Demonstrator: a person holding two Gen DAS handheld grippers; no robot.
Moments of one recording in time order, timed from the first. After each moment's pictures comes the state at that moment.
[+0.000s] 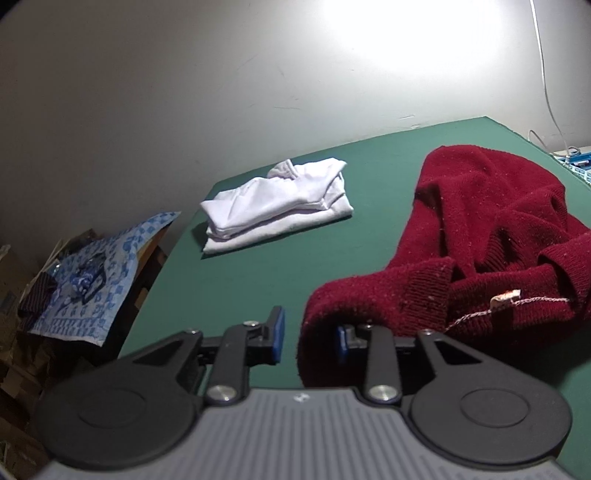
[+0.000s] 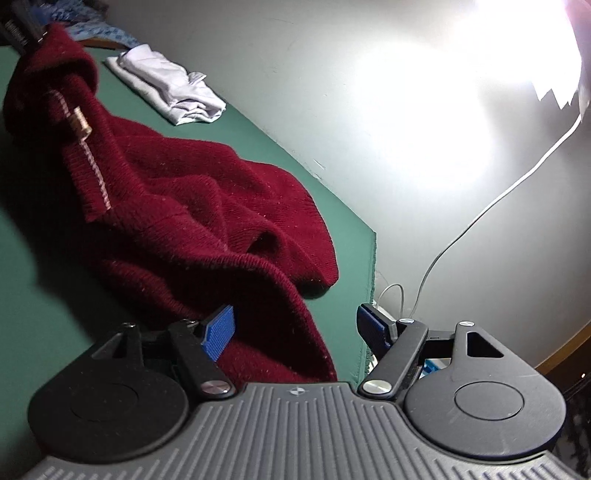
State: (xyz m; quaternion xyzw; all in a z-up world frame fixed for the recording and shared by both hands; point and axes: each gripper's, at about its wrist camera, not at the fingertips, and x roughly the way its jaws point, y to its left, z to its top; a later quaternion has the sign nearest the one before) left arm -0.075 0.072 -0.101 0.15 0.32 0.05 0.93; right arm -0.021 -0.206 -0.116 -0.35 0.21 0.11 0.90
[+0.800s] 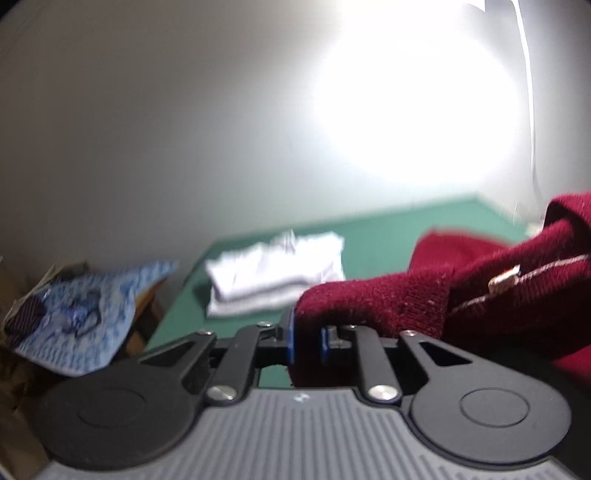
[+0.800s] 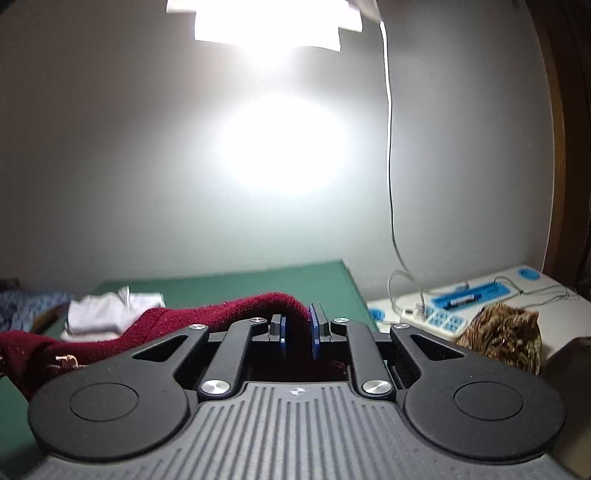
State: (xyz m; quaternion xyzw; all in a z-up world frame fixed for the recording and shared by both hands) left arm -0.099 0.098 -0.023 0.09 0.19 0.00 0.98; right arm -0.040 -0.245 0.009 0.05 0.12 0.03 0.99
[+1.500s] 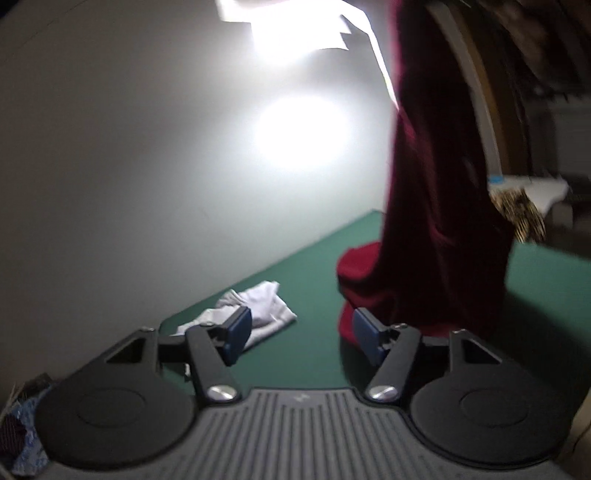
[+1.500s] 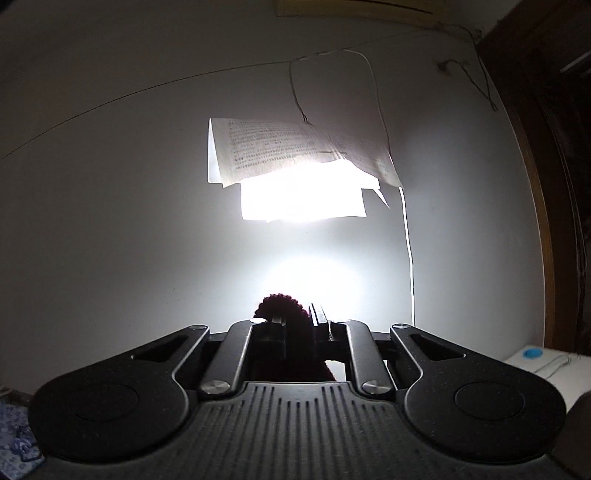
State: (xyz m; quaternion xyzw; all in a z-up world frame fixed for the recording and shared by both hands) left arm -0.189 0.111 -0.061 0.26 0.13 -0.19 0.94; right arm -0.090 -0.156 0.128 0.11 -0.03 -0.01 0.99
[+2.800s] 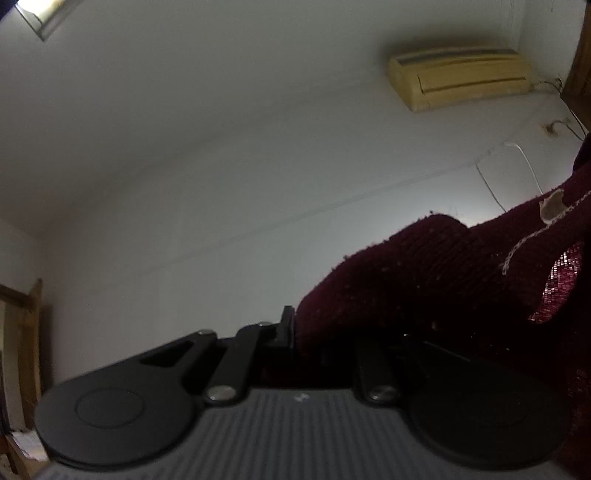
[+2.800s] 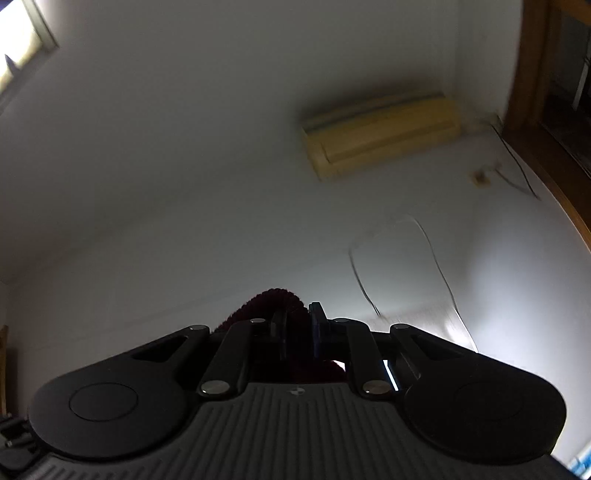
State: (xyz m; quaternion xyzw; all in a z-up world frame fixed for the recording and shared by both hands) left arm -0.223 0.136 0.202 0.13 -0.21 0.10 0.96; right arm -0.202 -0.192 0.242 0.17 -0.29 0.13 0.93
